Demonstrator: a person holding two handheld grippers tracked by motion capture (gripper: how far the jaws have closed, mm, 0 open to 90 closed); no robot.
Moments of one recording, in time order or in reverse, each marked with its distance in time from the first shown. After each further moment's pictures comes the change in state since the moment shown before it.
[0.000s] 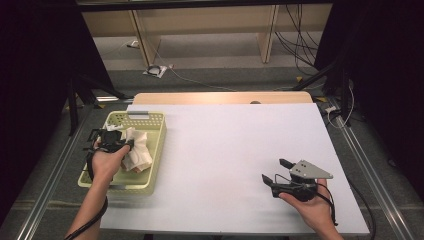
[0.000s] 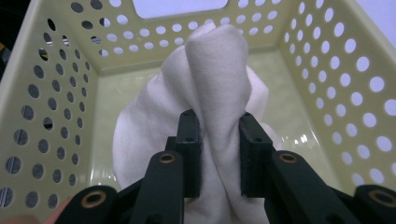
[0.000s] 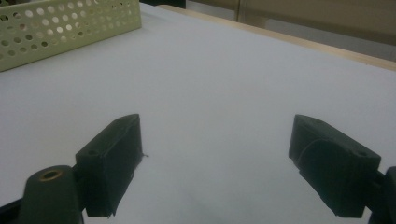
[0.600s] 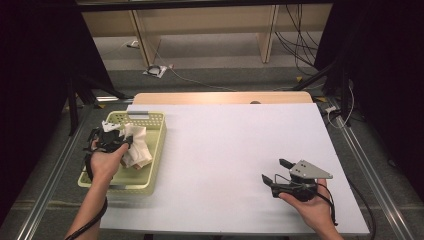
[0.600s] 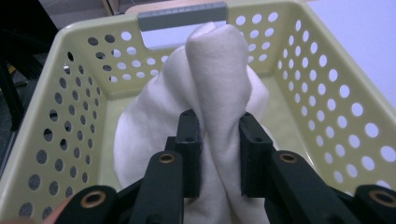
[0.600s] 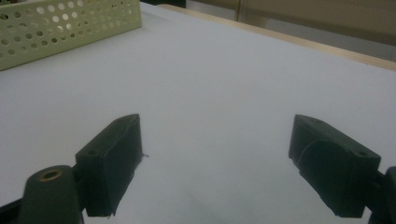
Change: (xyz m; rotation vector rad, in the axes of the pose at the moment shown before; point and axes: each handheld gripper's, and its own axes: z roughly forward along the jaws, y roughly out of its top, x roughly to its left) left arm -0.001 0.003 -0.010 -0.097 0.010 0.007; right arm 0.000 0.000 0.000 0.003 0.002 0.000
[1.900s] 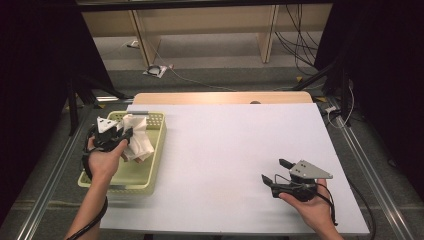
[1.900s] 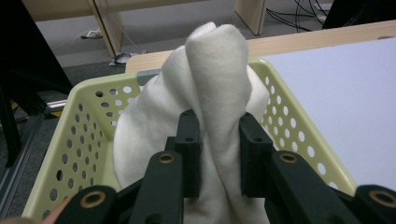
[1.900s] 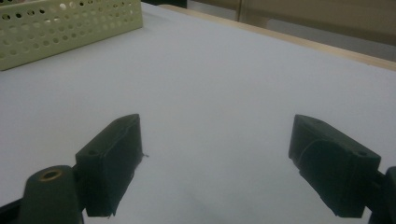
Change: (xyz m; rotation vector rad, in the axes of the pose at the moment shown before) left arm -0.009 0.012 -0.022 -0.159 -0.016 -0.002; right arm 0.000 0.000 0.000 -0.001 0.004 -0.001
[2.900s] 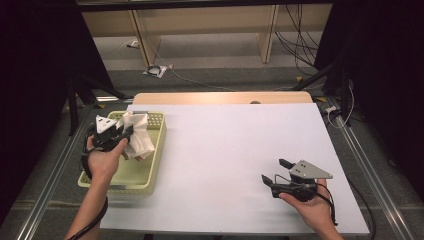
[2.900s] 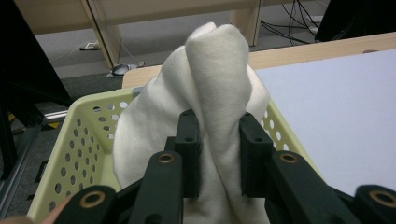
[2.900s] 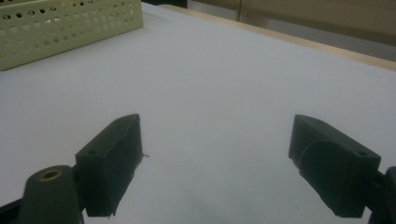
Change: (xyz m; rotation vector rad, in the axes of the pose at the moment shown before) left arm -0.006 0.007 -0.009 -0.043 -0.014 0.006; right arm 0.000 0.000 0.000 0.000 0.000 0.001
